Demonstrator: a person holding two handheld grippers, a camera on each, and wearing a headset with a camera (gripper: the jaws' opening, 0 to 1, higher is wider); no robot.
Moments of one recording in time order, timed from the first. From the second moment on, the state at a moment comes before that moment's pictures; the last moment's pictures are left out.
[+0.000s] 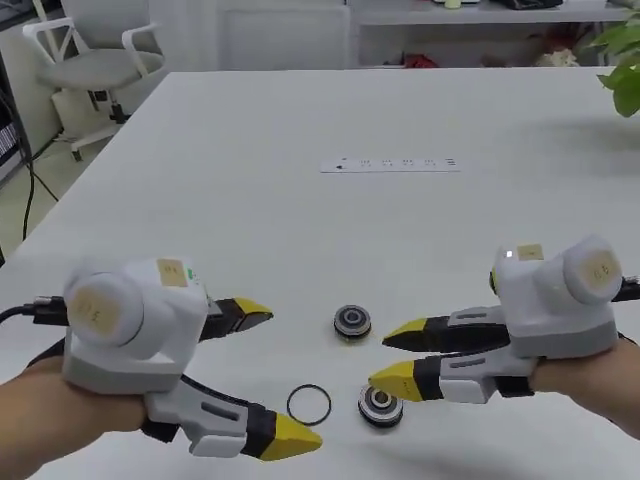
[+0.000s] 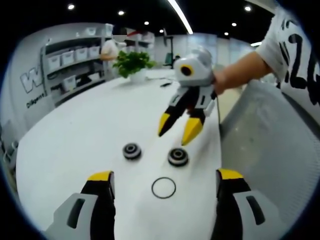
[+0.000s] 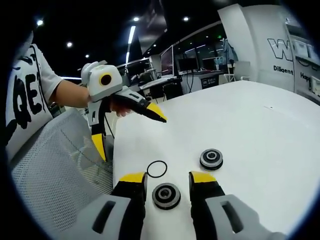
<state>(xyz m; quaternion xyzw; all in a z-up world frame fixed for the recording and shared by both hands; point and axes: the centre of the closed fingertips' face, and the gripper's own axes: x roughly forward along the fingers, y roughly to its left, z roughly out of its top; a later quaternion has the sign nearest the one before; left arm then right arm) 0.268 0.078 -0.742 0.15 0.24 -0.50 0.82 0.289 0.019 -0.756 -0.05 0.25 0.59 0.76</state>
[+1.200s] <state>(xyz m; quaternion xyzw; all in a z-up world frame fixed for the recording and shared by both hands) 0.274 0.070 -0.748 0.15 0.25 -0.51 0.81 0.283 -0.006 -0.779 -0.06 0.27 0.58 0.77</state>
